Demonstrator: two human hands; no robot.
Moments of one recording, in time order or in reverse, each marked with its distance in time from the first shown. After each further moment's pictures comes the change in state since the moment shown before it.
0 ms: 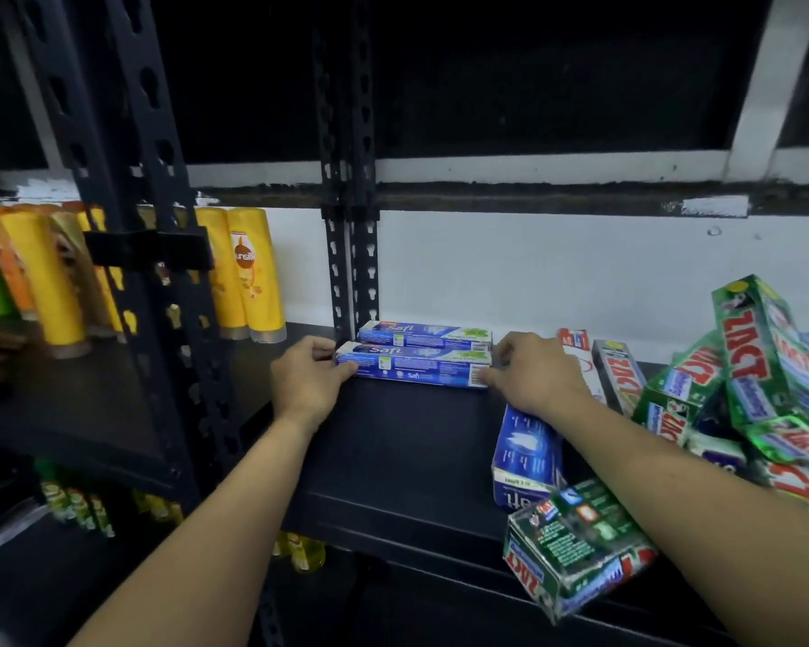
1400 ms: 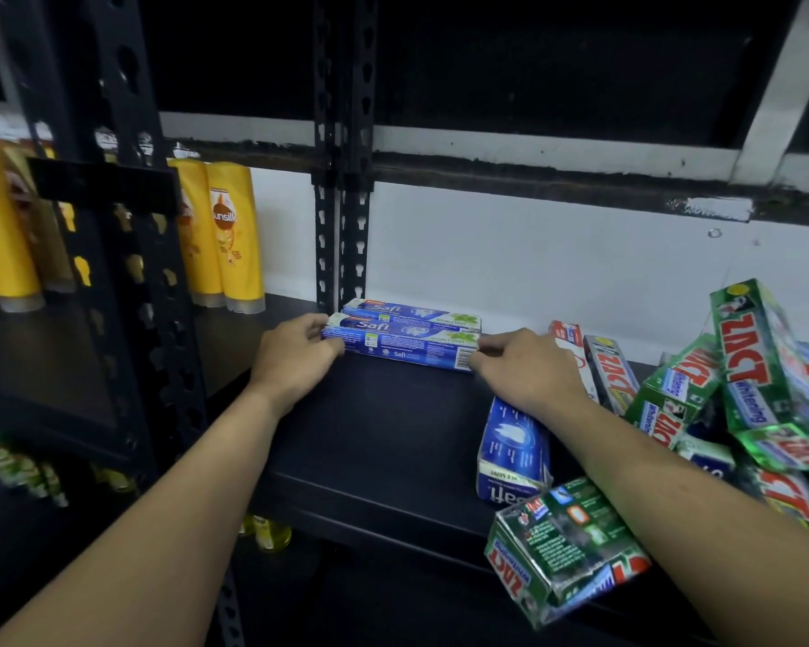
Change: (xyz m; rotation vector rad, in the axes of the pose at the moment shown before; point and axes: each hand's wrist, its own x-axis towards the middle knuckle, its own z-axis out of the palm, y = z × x) left_hand -0.009 0.013 -0.004 -0.064 -0.162 -0.022; right_hand -0.014 -0.003 -0.008 -0.016 -0.037 0.005
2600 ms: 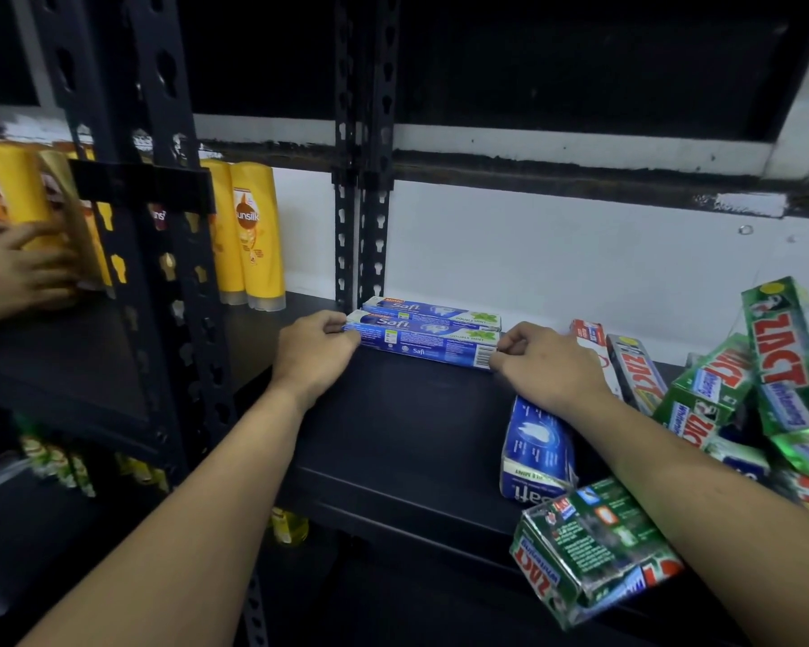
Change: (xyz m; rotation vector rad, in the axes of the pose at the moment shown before) left_hand 0.004 -0.002 0.001 0.002 0.096 -0.015; right_hand 0.014 0.008 0.011 0.035 0.002 0.004
